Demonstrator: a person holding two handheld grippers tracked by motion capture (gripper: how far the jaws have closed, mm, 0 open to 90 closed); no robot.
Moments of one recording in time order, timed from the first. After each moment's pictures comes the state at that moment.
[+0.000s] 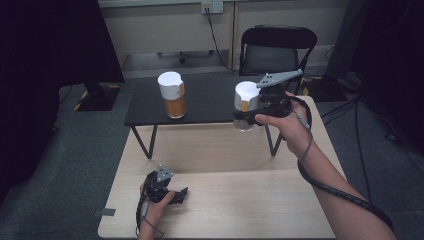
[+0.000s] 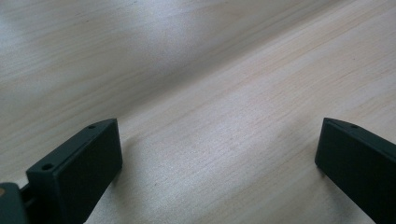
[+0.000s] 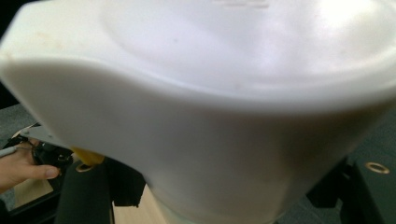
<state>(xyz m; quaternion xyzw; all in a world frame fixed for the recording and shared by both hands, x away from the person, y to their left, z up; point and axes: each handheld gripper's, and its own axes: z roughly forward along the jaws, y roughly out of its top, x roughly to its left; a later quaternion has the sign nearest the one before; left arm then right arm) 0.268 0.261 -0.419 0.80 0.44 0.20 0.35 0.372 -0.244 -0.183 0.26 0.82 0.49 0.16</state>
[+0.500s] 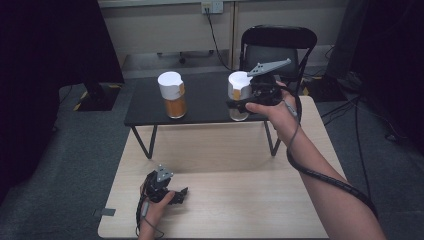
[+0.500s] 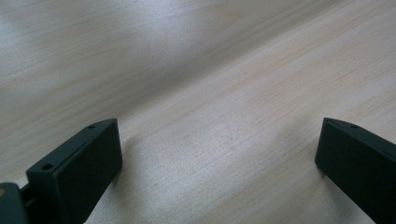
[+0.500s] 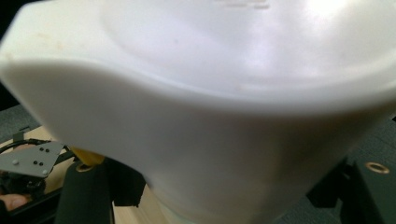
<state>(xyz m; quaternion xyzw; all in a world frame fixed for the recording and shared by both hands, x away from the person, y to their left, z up) 0.268 0.261 -0.418 0.80 0.44 0.20 0.35 0.394 -0.221 -0.178 0.27 0.82 0.48 0.17</state>
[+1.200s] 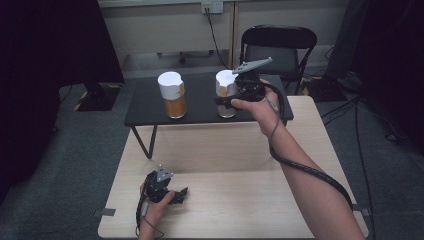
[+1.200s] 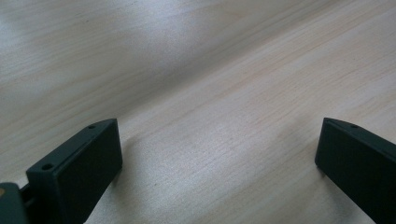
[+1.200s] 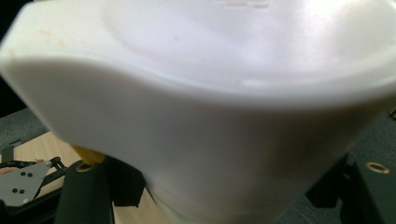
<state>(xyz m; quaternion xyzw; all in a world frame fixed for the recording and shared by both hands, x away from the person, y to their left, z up) 0.268 0.261 -0.419 0.80 0.44 0.20 0.35 0.420 -0.193 -0.191 0.28 0.81 0.48 0.16</state>
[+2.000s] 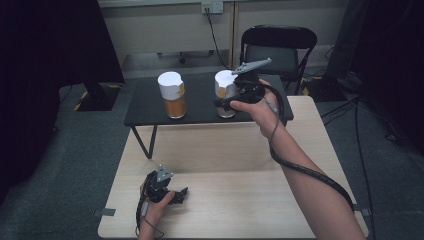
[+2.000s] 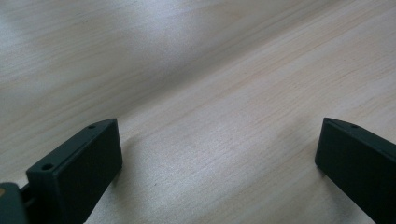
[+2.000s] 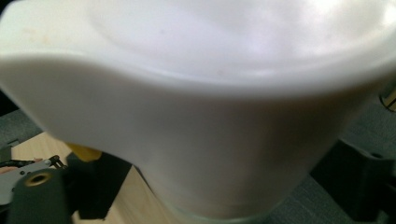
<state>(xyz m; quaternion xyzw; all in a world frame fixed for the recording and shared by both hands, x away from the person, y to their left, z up) 0.268 0.261 -0.419 0.80 0.44 0.20 0.35 0.416 -0.190 -0.188 0.29 0.81 0.47 0.16</state>
